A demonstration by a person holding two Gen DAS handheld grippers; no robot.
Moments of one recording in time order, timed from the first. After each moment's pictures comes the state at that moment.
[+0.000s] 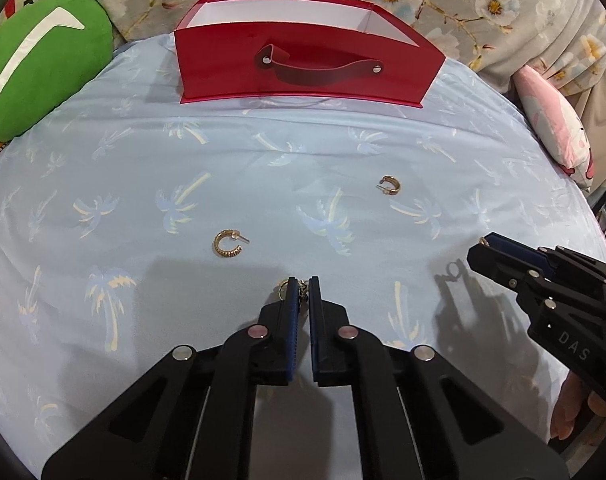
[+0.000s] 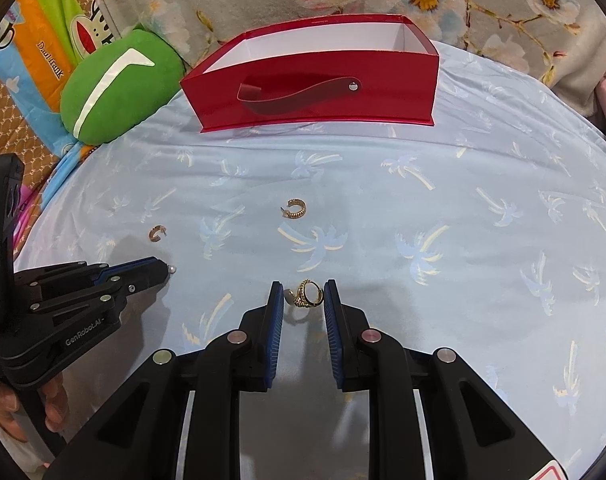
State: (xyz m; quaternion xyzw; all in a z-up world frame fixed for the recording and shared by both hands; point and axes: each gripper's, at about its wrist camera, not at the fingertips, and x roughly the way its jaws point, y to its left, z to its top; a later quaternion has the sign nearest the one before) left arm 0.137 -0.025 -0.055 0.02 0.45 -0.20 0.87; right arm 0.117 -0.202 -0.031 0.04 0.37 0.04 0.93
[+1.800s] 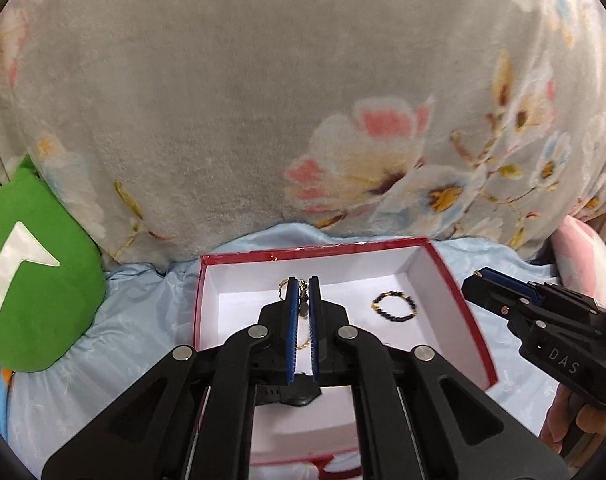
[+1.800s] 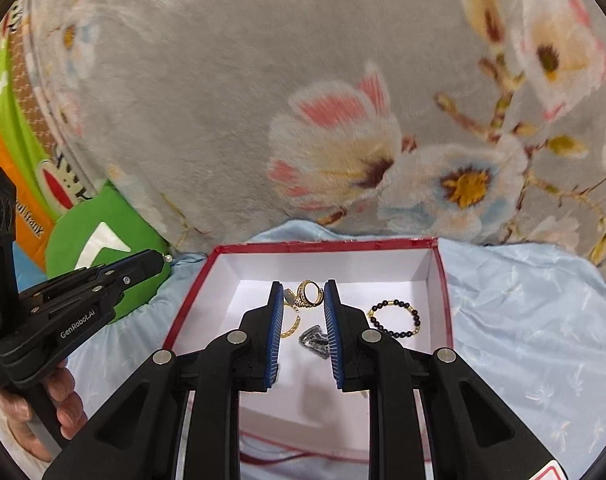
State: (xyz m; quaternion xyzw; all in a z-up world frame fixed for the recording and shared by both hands) left arm 0.407 -0.067 0.142 0.01 0.29 -0.17 0.94; right arm 0.372 -0.263 0.175 0.08 0.24 0.07 0.96
